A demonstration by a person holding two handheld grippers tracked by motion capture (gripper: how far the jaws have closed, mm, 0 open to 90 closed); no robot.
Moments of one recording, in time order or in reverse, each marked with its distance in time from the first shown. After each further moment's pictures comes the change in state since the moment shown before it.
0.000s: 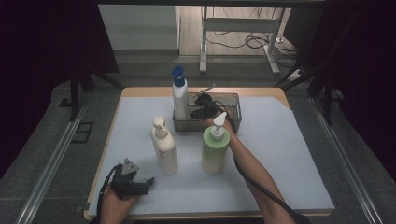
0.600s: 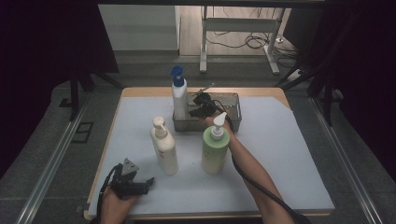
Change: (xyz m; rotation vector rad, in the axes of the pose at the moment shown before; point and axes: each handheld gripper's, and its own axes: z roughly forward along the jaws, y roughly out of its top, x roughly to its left) left arm 0.000 0.000 0.000 -0.001 0.000 -0.001; right arm 0.000 0.005 0.005 -0.001 -0.008 0.035
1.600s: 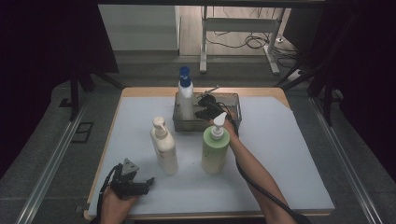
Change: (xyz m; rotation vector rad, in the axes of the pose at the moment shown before) left arm 0.000 0.000 0.000 0.000 0.000 0.000; right arm -0.001 -0.013 -0.015 0.008 -0.070 0.006
